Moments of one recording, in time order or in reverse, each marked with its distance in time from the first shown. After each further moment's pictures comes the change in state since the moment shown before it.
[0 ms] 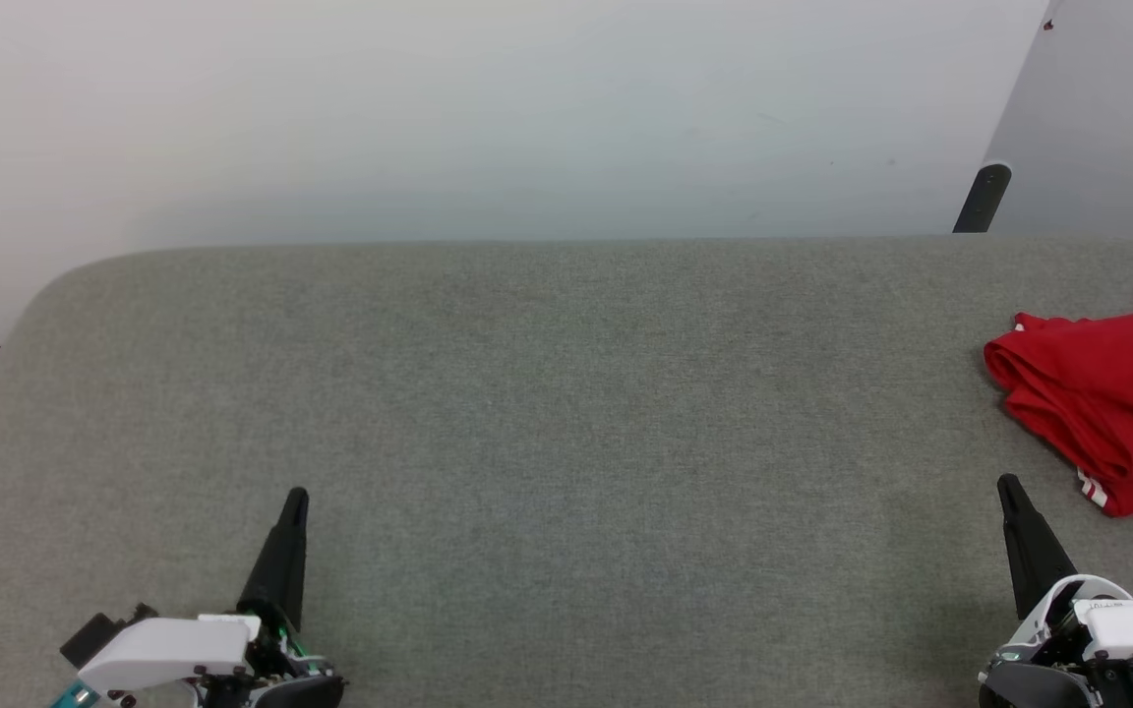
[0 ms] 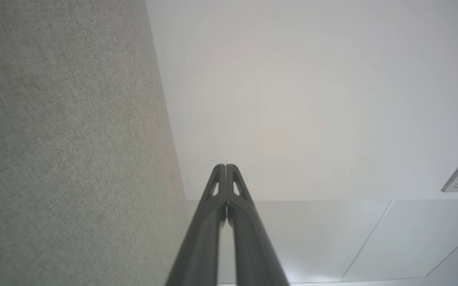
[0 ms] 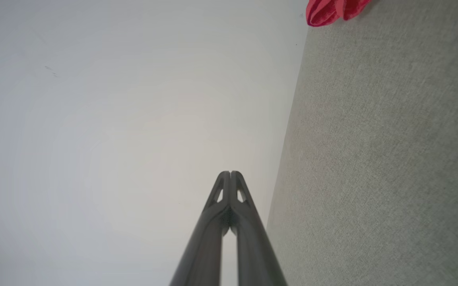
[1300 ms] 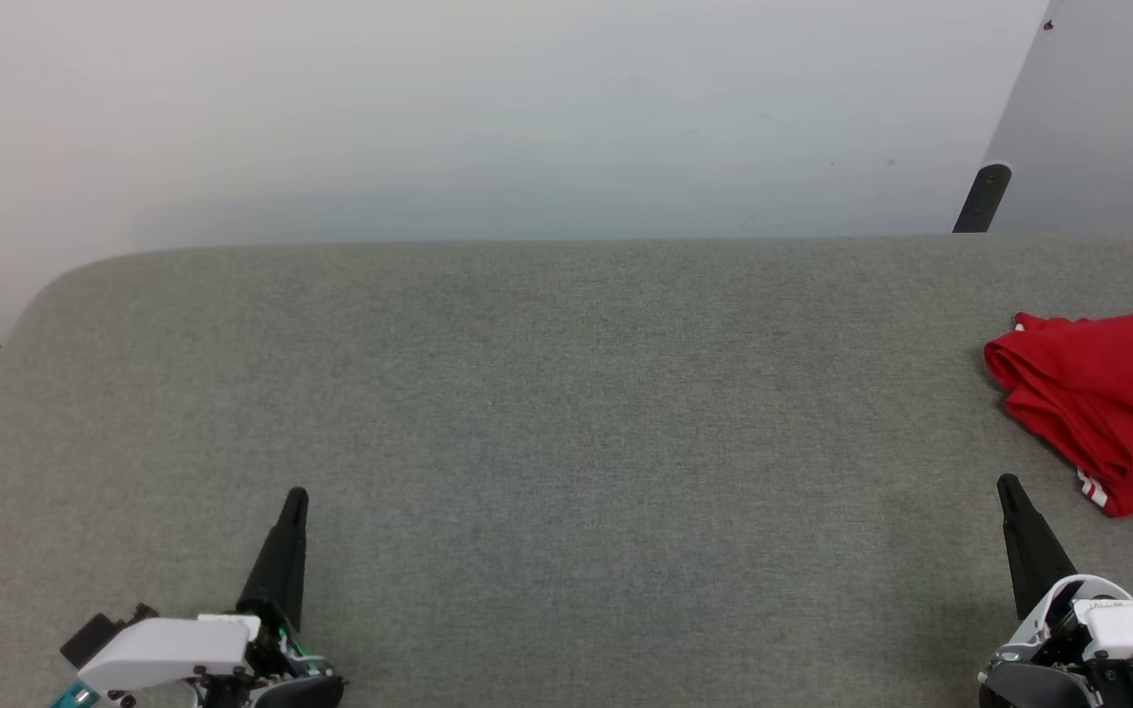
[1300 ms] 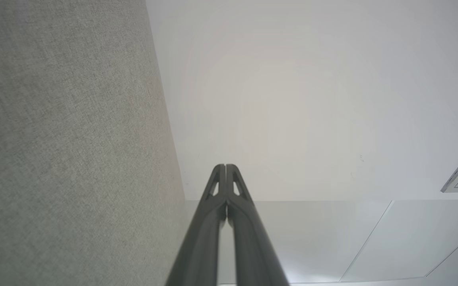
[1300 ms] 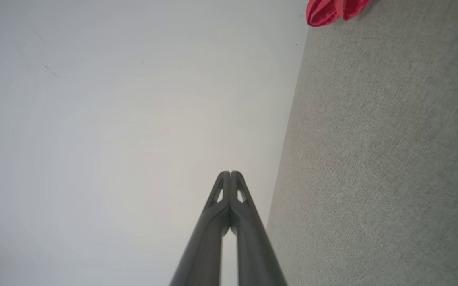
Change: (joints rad) left arm 0.000 -0.001 0.002 0.000 0.000 0.000 0.000; right arm 0.000 0.000 0.000 0.000 0.000 0.000 0.000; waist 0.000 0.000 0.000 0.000
